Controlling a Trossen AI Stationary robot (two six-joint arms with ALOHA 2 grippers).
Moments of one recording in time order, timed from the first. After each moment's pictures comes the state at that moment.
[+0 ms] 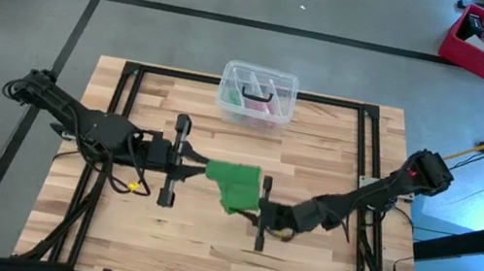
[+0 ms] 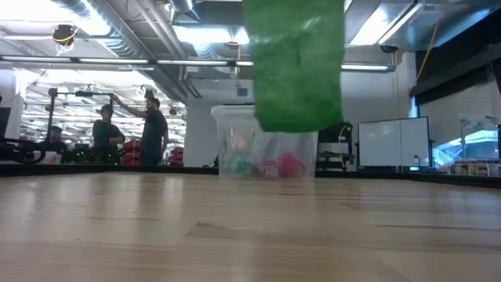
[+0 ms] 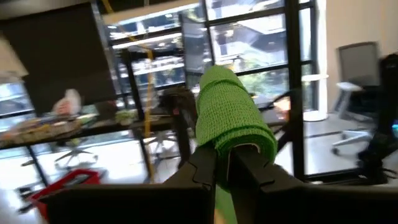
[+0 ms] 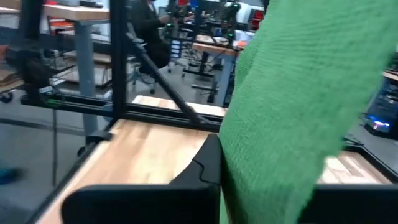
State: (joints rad) left arm -0.44 1.24 1.26 0.13 -0.46 0.22; right arm 0.49 1.59 0.86 0.67 0.46 -0.12
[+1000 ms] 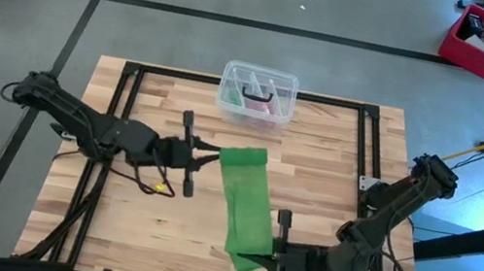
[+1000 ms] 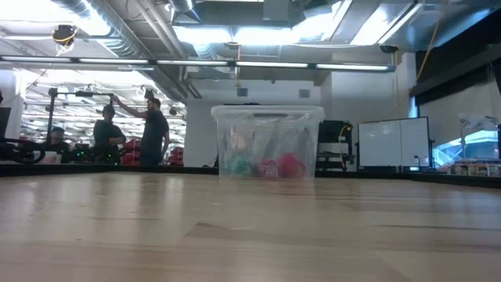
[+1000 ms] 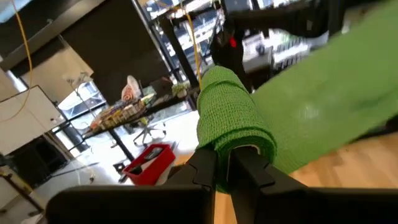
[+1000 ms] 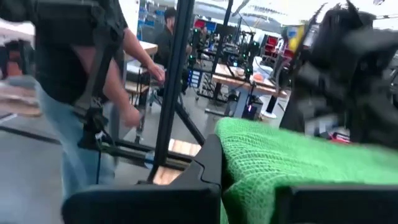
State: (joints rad) left arm -0.36 1.26 1.16 0.12 -0.62 0.43; right arm 0.79 1.59 1.37 0.23 0.67 -0.20
